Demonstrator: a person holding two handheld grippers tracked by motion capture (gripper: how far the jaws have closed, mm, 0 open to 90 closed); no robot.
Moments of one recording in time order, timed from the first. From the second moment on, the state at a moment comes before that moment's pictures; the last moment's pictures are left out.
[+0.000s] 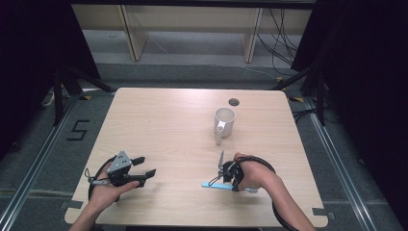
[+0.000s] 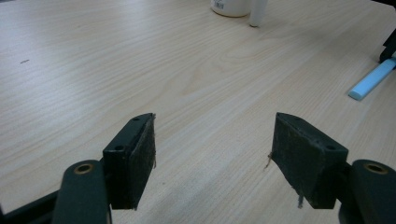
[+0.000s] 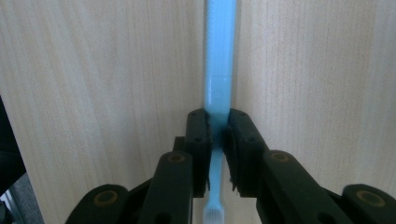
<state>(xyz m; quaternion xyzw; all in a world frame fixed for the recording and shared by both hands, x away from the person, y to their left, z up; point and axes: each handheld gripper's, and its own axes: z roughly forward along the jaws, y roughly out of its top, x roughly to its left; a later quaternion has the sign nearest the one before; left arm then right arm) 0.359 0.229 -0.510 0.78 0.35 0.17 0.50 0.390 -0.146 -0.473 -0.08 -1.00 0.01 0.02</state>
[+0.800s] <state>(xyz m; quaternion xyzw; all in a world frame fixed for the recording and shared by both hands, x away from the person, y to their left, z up) 0.358 0.228 -0.510 0.78 0.35 0.17 0.50 0.391 -0.153 -0.462 -0.07 -1.00 -0.01 0.01</state>
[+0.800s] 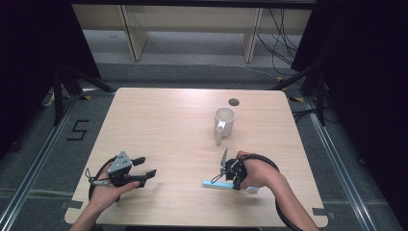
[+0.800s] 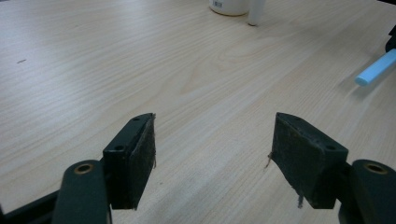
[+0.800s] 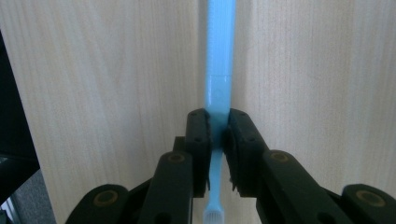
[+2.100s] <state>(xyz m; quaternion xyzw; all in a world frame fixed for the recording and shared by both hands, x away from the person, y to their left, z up) 0.347 0.168 -0.478 0.81 0.24 0.14 0.51 0.386 -0.135 -0.435 -0.04 -1.00 -0.01 0.00</state>
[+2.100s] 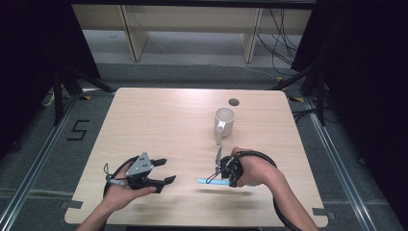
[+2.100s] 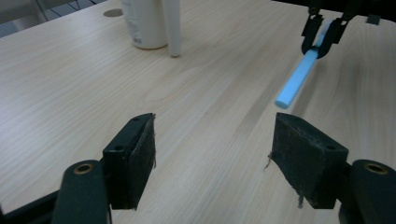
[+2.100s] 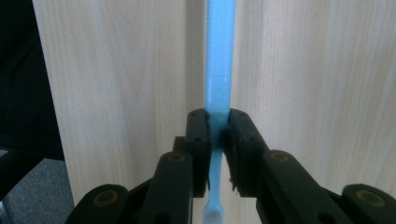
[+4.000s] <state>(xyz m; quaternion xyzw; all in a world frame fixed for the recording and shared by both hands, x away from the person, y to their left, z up) 0.358 0.094 -0.497 0.84 0.09 0.05 0.53 0.384 -0.109 -0.413 0.00 -1.00 -0.03 0.00</state>
